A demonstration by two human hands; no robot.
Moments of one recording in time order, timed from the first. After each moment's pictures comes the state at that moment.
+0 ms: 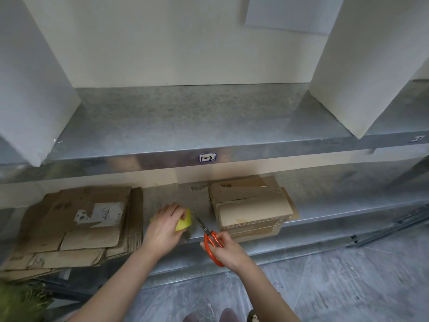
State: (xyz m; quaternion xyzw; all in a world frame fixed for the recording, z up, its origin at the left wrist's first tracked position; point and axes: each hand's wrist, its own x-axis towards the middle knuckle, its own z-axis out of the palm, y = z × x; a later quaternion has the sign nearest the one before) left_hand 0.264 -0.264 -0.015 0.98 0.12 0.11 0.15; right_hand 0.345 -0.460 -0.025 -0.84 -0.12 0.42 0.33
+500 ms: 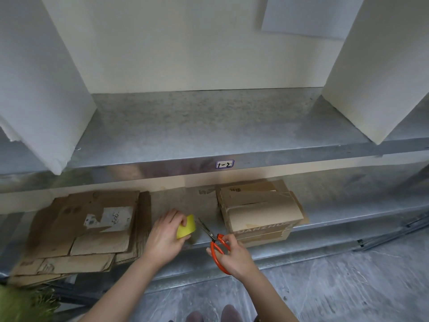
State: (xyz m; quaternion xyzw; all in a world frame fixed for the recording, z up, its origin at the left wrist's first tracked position) left_hand 0.247 -0.248 -0.019 0.95 0.15 0.13 0.22; right_hand 0.335 -0.451 -0.027 -0.86 -0.15 0.35 0.33
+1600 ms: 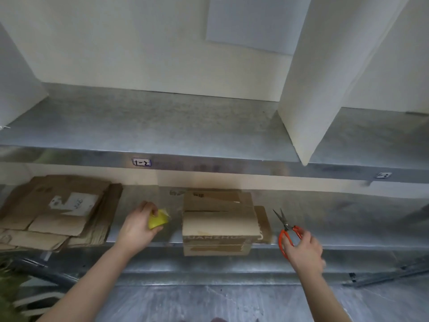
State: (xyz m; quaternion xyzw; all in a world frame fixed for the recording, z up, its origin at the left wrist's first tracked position) left_hand 0.296 -0.314 -0.007 0.92 0.29 0.15 0.21; right_hand 0.549 -0.666 -0.026 -0.98 -0.01 0.10 0.19
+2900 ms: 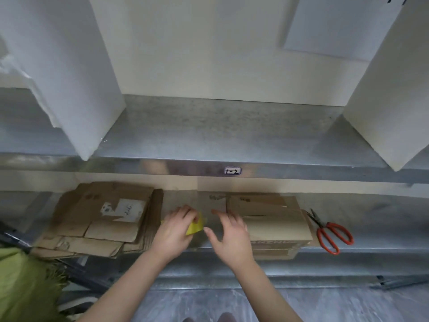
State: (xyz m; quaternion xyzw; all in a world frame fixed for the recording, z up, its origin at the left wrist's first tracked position) left_hand 0.252 -0.261 0.008 0.97 0.14 0.14 0.16; right_hand 0.358 -0.417 0.005 -0.87 -0.40 0.04 0.28
